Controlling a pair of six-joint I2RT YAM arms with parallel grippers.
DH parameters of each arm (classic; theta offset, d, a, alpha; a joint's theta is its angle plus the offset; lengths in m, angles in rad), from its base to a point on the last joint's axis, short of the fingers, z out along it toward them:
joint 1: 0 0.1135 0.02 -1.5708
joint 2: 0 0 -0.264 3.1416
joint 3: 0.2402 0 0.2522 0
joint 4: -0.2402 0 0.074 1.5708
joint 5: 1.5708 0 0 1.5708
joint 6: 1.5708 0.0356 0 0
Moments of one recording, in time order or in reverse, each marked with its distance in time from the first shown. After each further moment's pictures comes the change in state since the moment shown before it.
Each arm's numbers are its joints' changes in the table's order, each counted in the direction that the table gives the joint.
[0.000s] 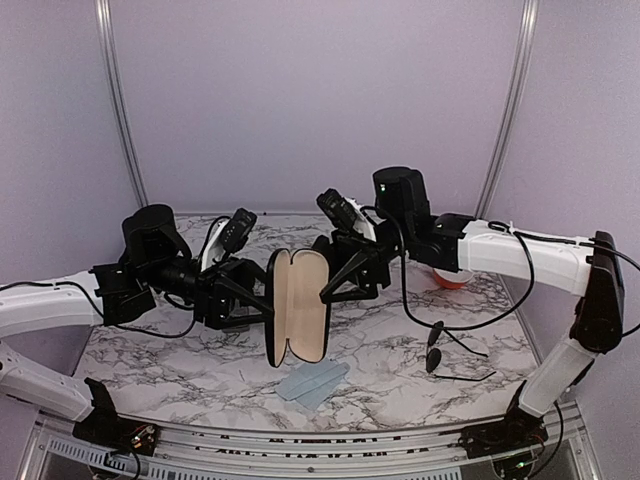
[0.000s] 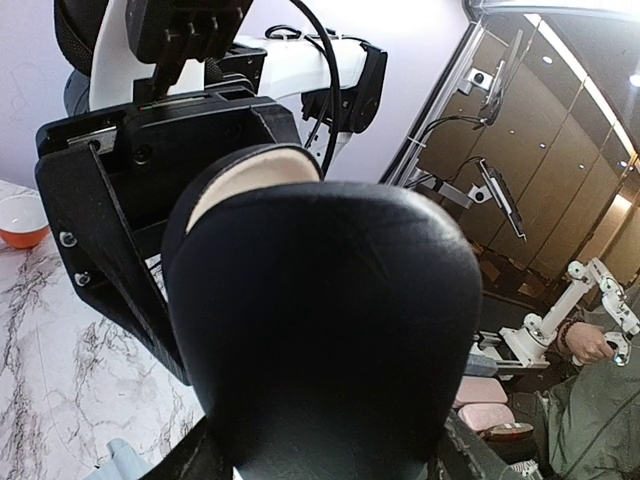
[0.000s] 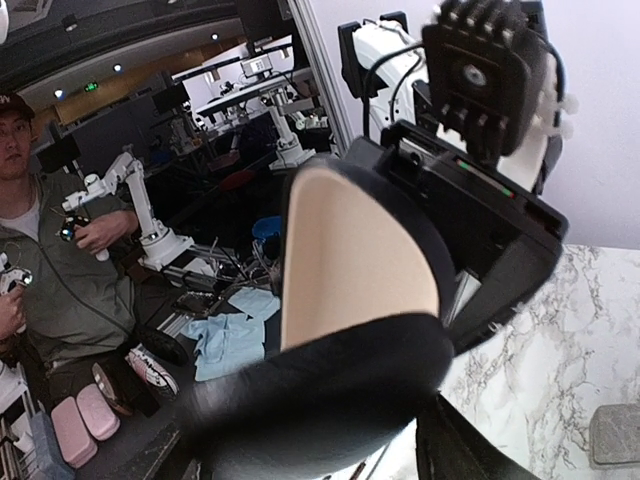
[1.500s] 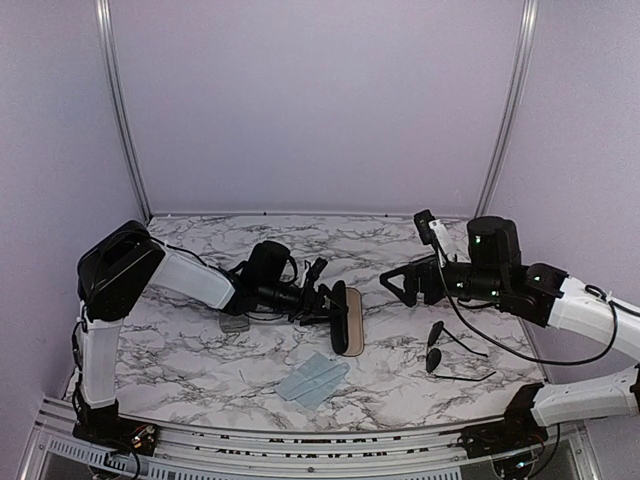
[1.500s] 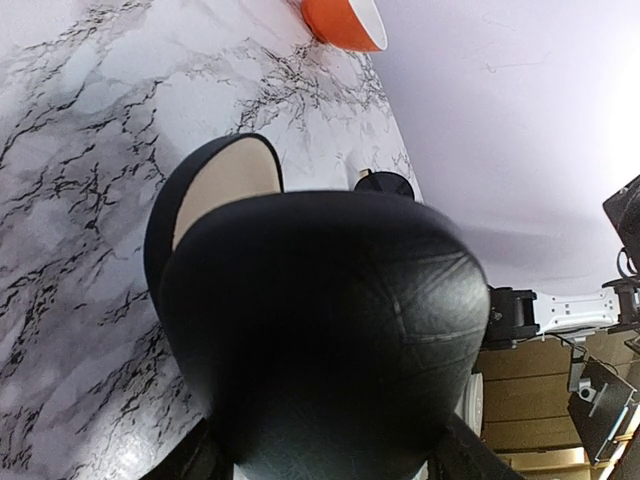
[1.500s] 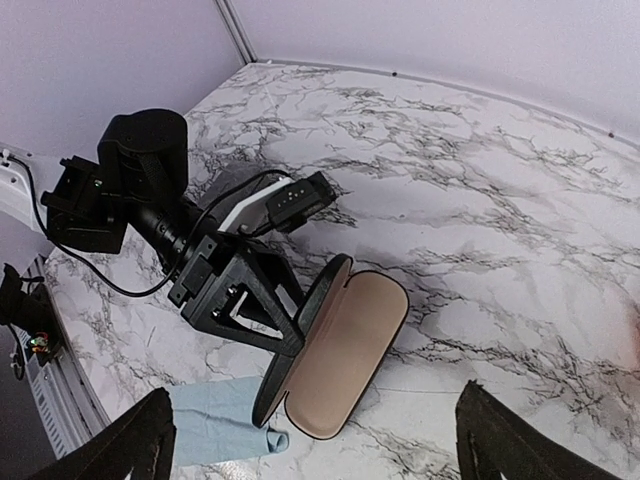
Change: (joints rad) left arm 0.060 0.906 0.375 0.061 -0.255 -0.416; right arm -0.128 -0.600 -0.513 -0.232 1.240 0.275
